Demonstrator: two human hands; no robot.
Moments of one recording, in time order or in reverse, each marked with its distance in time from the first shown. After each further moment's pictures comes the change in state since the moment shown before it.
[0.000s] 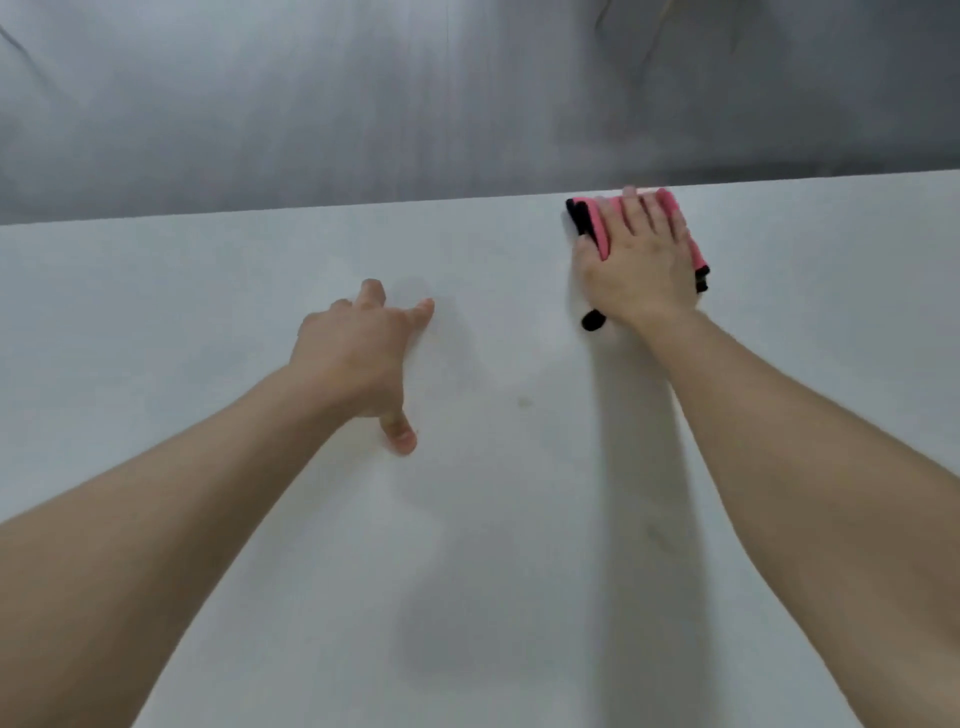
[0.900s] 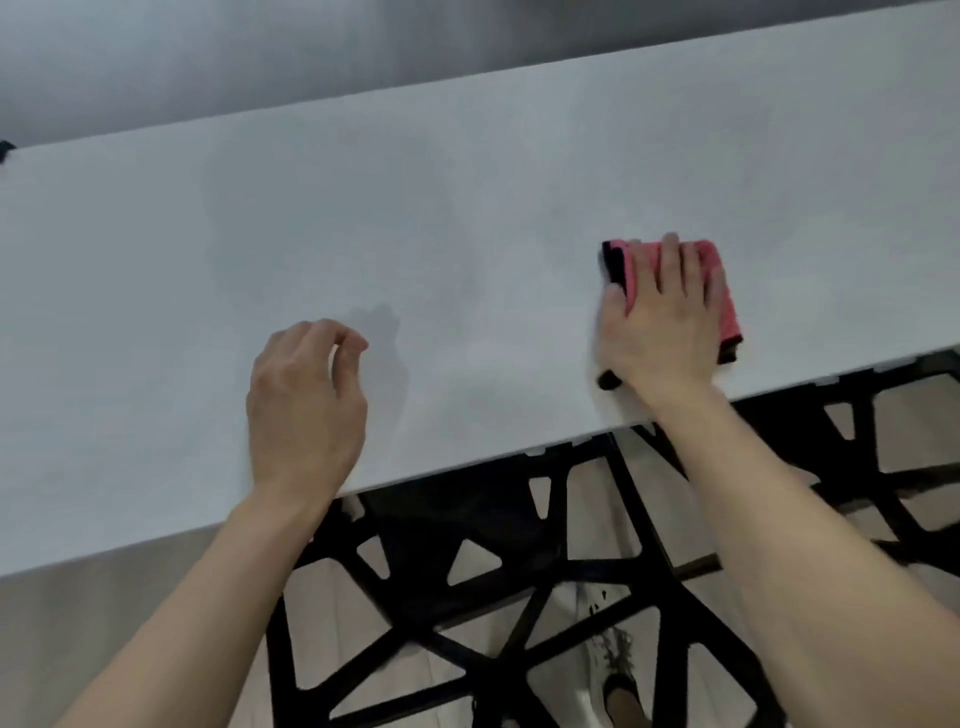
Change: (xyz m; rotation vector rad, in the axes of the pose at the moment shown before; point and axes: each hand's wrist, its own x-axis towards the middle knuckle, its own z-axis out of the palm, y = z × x) left_hand -0.178 -0.104 0.181 -0.632 0.793 0.071; right_hand -0.311 -0.052 0.003 -0.047 0.120 0.253
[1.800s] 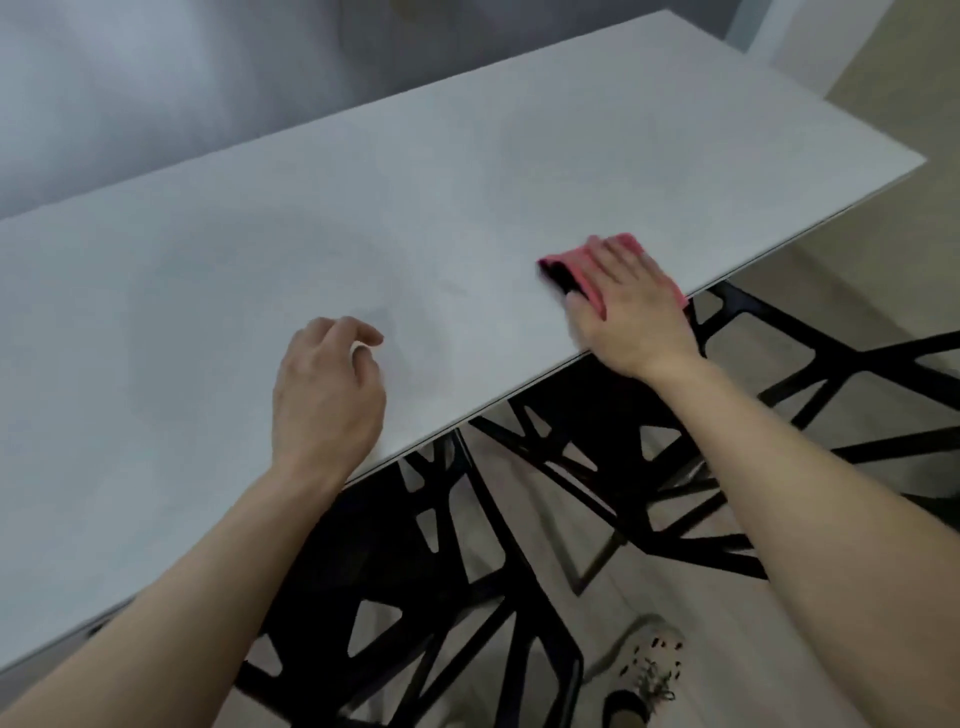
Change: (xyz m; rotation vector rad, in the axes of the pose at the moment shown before) left_hand -0.001 0.159 0.099 -0.111 -0.276 0.157; right_hand 0.002 0.198 -0.033 0.017 -0.079 -0.054
